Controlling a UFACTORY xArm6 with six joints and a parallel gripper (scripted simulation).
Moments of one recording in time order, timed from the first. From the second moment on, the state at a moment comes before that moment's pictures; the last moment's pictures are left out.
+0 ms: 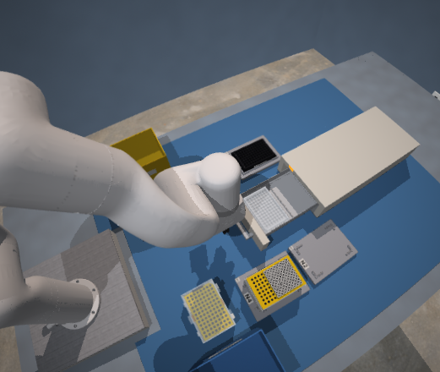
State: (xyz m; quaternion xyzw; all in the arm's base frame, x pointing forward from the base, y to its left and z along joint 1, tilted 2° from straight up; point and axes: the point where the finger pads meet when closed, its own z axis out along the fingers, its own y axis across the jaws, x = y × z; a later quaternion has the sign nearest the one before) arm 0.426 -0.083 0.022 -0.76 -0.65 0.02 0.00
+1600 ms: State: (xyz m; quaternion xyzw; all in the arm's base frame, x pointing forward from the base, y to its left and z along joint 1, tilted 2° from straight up) arm 0.426 -0.084 -0.002 -0.76 -0.65 0.02 0.00
